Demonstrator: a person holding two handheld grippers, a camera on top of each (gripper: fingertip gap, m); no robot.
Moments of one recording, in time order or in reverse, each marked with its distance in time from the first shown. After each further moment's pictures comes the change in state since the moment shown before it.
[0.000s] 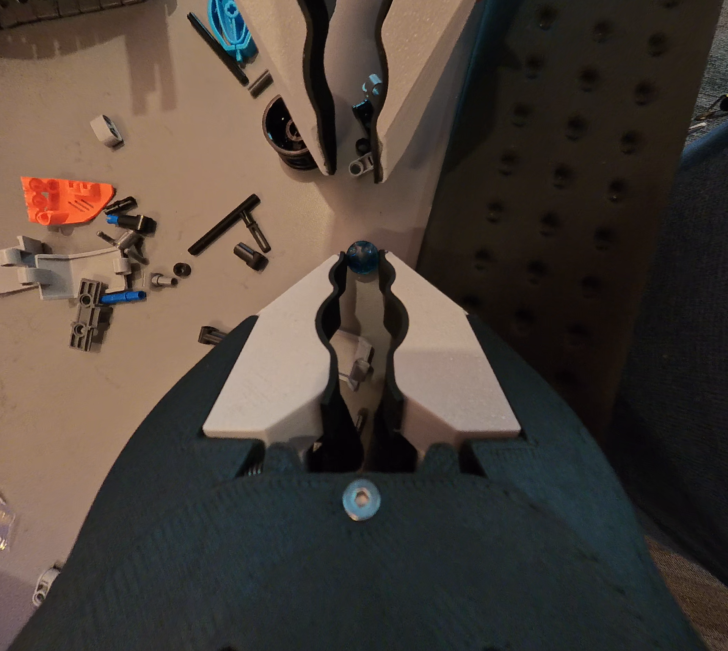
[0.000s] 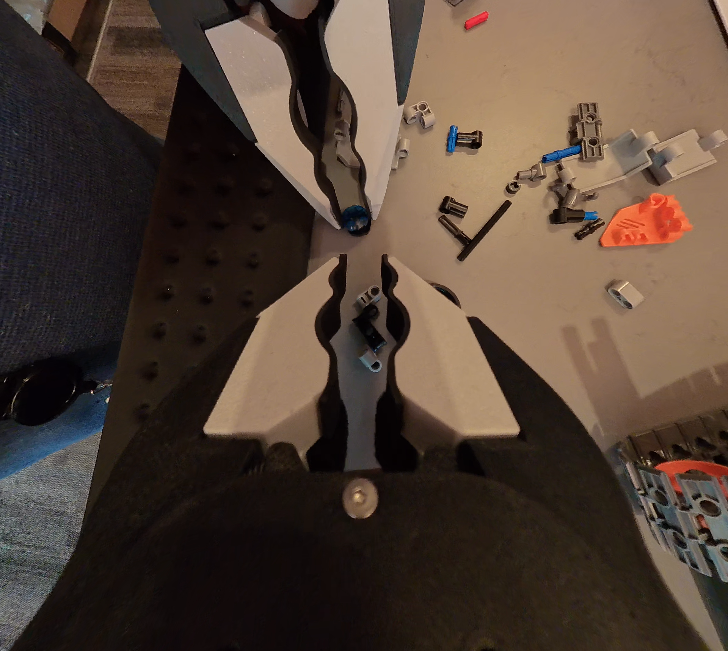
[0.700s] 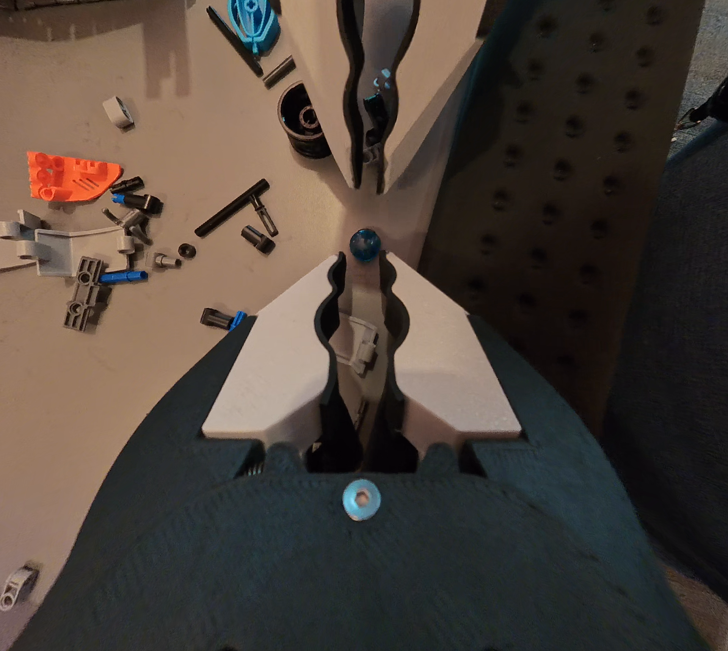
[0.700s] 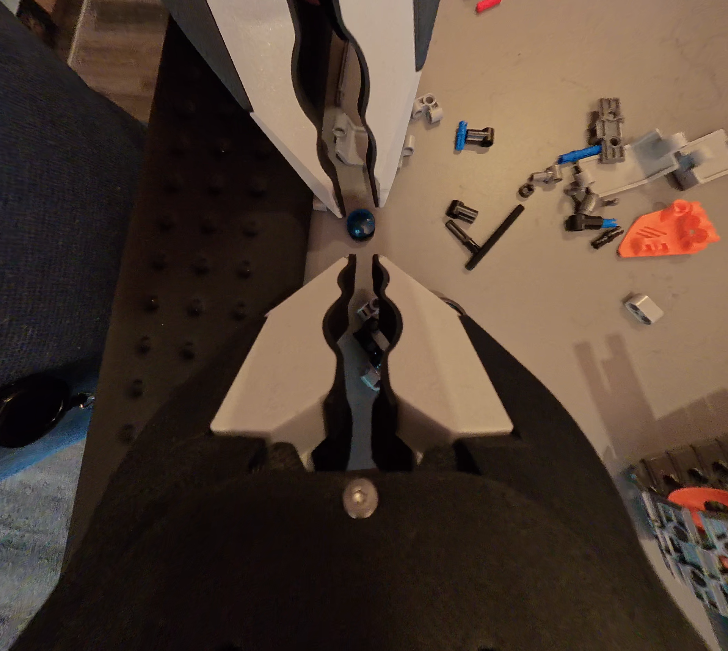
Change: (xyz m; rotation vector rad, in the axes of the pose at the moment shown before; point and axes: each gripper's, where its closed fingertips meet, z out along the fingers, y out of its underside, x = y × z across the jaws) left arm -0.003 0.005 -0.007 0.056 0.020 -0.045; right arm -0.001 0.002 0.015 -0.042 0.008 -0.012
